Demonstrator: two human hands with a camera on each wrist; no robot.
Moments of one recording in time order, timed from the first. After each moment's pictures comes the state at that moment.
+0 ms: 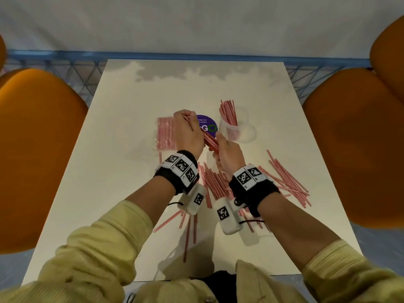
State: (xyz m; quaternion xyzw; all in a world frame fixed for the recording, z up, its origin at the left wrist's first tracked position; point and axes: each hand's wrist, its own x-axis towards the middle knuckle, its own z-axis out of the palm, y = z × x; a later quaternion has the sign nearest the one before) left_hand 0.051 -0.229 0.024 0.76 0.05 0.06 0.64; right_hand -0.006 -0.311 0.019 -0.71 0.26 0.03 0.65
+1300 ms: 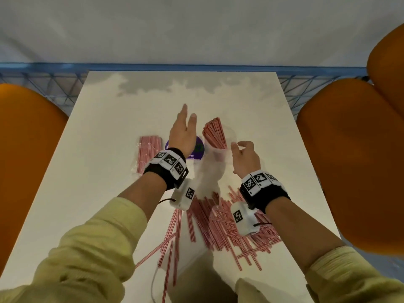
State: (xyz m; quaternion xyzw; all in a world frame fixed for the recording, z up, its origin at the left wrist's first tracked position) left_hand 0.122 -0.268 0.019 0.84 -0.03 -0.08 0.53; right_hand 0.046 -0.410 -0.010 -0.81 0.32 0.00 0.48
